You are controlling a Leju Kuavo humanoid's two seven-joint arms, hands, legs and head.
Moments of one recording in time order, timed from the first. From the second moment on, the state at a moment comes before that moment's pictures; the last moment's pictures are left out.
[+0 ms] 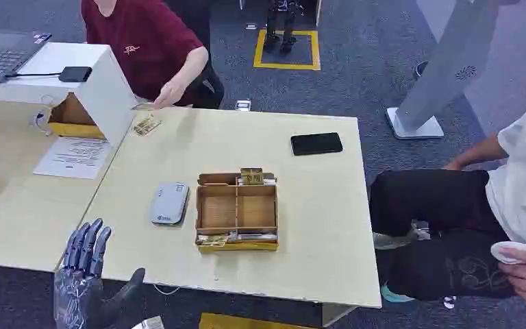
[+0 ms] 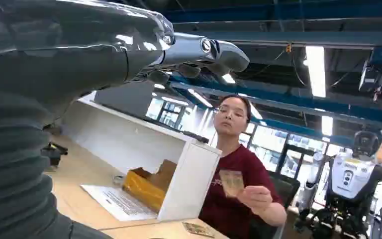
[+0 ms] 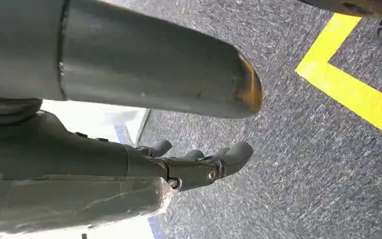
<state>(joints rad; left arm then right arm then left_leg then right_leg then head) 0.38 -0.19 0.10 -1.83 -1.19 0.69 -0.70 -0.05 0.01 0.27 -0.17 0.46 -0.13 0.15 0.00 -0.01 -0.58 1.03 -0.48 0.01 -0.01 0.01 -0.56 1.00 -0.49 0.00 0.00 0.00</state>
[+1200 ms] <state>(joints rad) 0.01 -0.25 0.44 -1.54 -1.43 0.69 -0.61 -0.06 0.03 0.30 -0.17 0.54 -0.13 0.14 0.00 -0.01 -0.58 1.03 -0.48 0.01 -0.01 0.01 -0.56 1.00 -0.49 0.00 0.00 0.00</state>
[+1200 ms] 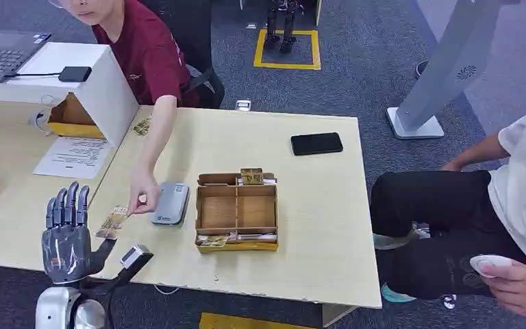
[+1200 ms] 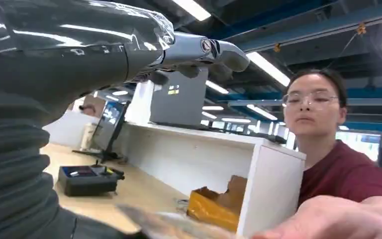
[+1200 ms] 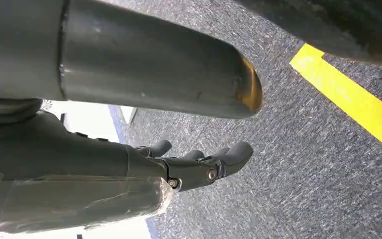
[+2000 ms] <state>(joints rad) -0.02 -0.26 0.46 -1.43 -1.15 0.69 -0.70 -0.06 0.03 0.29 -0.17 0.56 -0.13 0.13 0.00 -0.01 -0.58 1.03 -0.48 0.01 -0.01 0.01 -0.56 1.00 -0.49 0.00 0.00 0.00</state>
